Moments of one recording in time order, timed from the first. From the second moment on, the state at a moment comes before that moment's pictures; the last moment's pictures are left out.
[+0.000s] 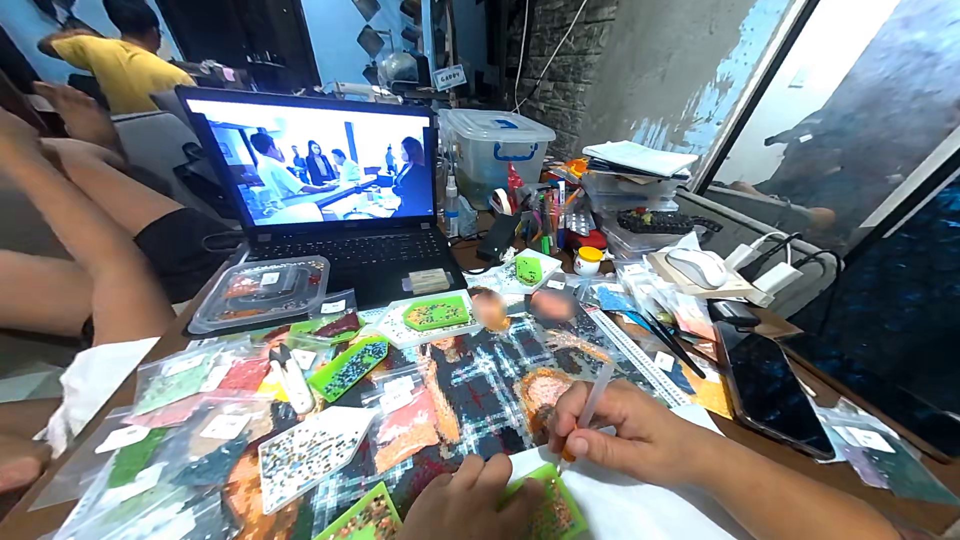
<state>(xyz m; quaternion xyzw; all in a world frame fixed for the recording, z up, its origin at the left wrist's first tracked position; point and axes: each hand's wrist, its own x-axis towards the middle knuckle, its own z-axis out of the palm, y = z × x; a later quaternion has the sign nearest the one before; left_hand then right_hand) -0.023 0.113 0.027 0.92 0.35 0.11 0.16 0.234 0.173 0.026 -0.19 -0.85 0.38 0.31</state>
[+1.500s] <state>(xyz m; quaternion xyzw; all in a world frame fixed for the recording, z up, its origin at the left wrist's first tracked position) -0.026 0.111 0.028 0.92 0.35 0.10 0.15 0.234 0.173 0.026 -0.18 -0.85 0.38 0.31</state>
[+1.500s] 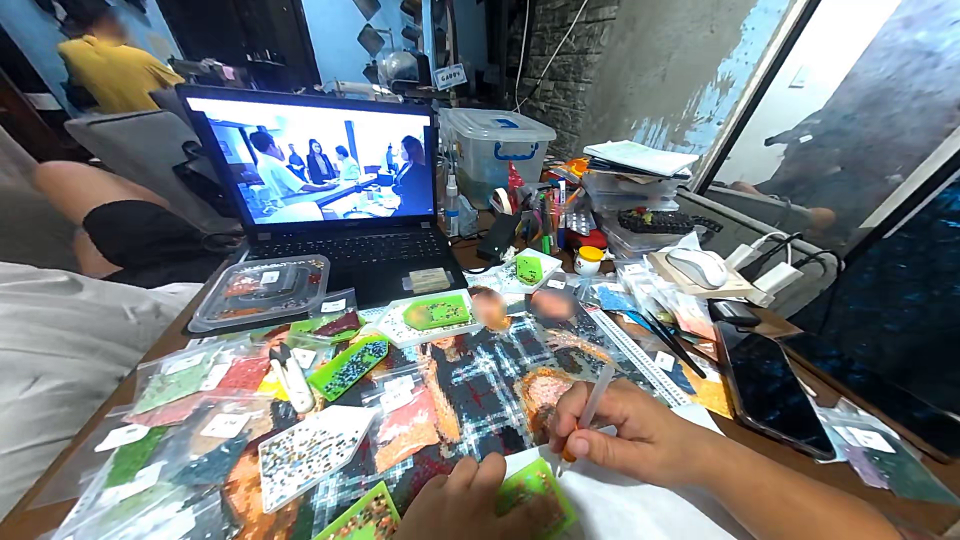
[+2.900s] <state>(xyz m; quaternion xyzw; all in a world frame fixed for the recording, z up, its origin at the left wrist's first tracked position) -0.024 0.111 0.028 0.92 0.36 0.10 0.14 0.234 0.174 0.026 -0.19 -0.85 0.38 0.31</state>
